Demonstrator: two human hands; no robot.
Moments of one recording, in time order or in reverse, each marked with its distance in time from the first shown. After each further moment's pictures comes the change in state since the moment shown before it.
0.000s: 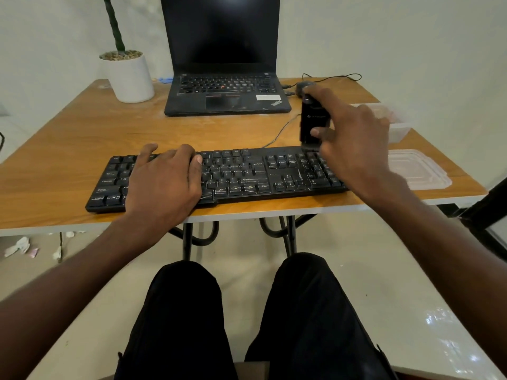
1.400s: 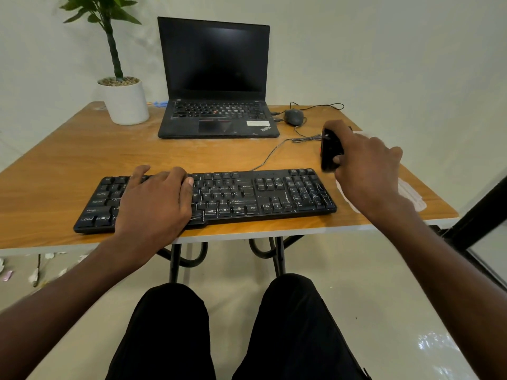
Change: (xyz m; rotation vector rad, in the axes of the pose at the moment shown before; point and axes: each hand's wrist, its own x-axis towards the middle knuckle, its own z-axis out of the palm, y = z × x) left_hand 0.001 -0.002 0.003 0.016 0.015 0.041; right_hand -0.006 0.030 -0.023 -0.266 0.010 0.088
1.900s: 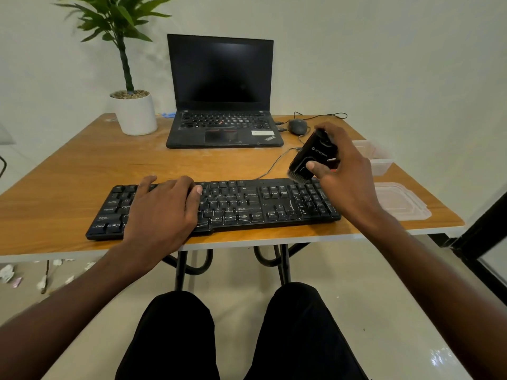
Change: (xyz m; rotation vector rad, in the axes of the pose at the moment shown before) left_hand 0.000 -0.004 -0.002 -0.053 -0.044 0.006; right_hand -0.007 -0.024 0.008 0.815 0.035 0.057
